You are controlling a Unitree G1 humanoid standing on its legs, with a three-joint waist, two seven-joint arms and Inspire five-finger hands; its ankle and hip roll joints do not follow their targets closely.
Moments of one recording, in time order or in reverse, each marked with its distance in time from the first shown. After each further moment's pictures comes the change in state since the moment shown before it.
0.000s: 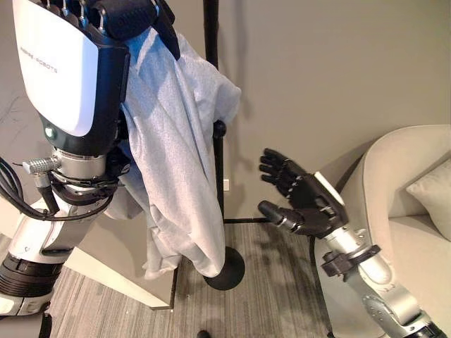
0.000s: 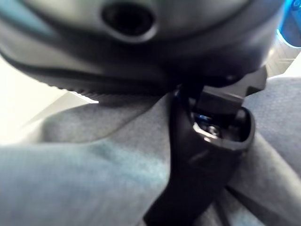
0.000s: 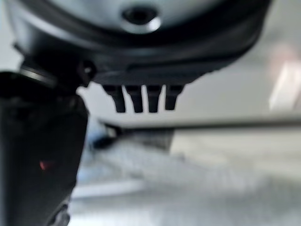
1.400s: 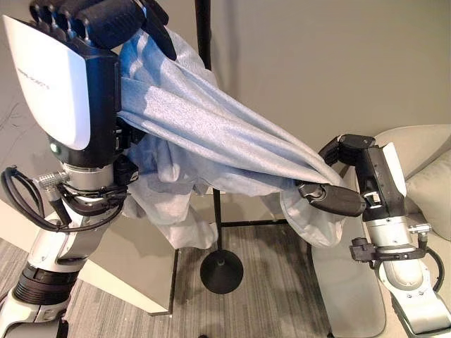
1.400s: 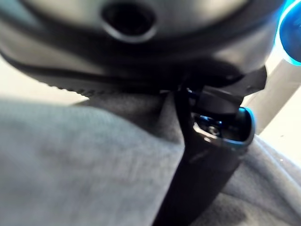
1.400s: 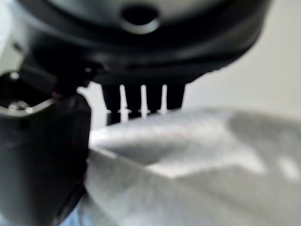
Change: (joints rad) left arm 0.047 -0.109 0.046 -0.082 0.043 0.013 0.070; right arm 0.153 0.084 -0.435 -0.160 -0.758 0.018 -0.400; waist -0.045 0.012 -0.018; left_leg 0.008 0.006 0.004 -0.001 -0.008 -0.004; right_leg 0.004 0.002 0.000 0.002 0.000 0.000
